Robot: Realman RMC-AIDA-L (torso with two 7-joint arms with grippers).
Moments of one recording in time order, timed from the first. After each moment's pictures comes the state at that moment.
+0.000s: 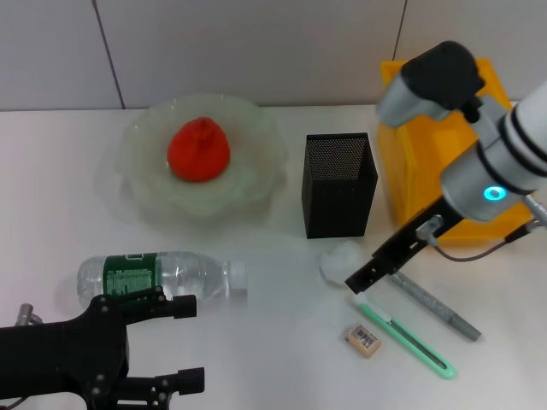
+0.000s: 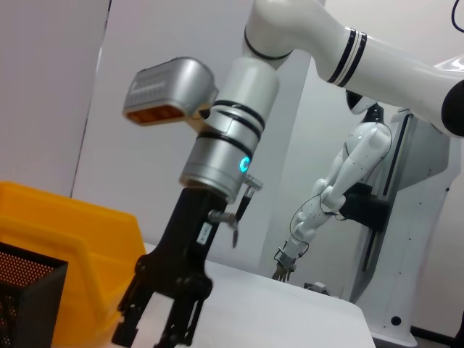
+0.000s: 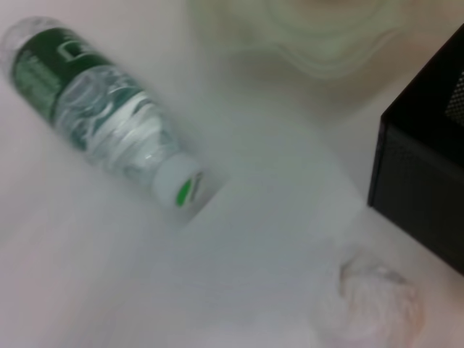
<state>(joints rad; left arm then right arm) -0.31 -1.99 0.98 0.64 1.69 1.87 -1.21 0.82 2.08 -1.29 -1.03 -2.53 -1.52 2.55</state>
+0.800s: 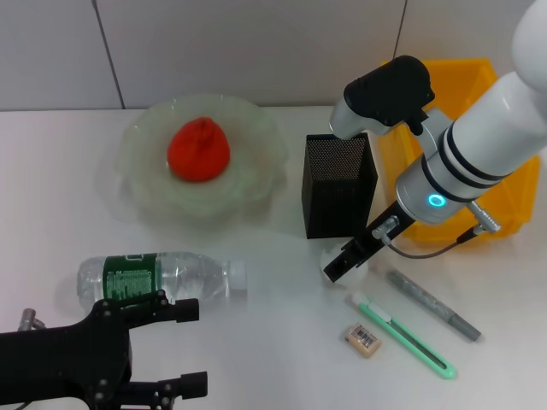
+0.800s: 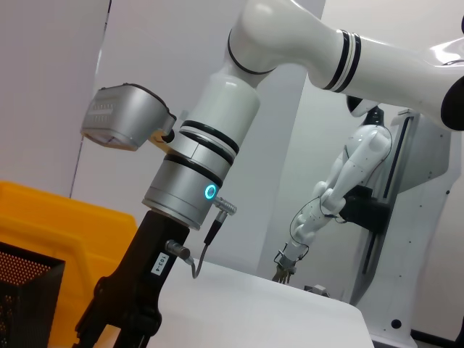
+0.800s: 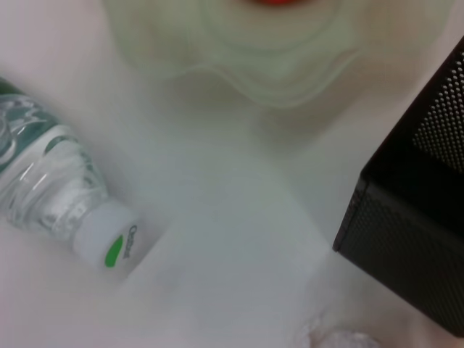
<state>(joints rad) -0.30 -2.00 0.98 0.64 1.69 1.87 -1.21 0.89 2.09 -1.48 -0.88 -2.53 -1.27 2.72</state>
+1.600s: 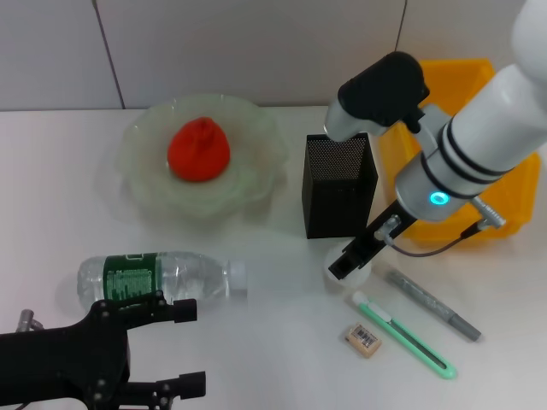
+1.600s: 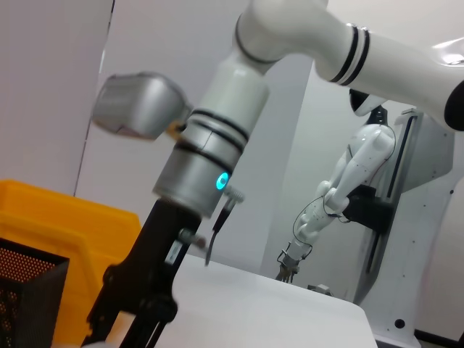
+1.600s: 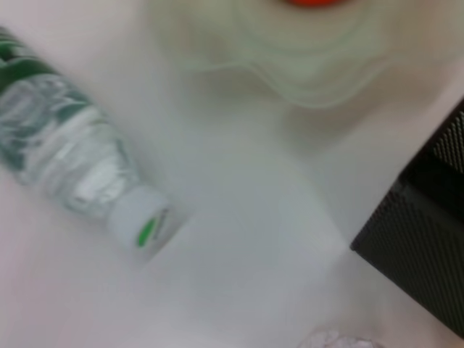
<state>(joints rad) -0.29 -2.00 0.98 0.64 1.69 1.87 -1.20 0.86 2.08 -1.51 -1.00 -2.54 -1.35 2.70</state>
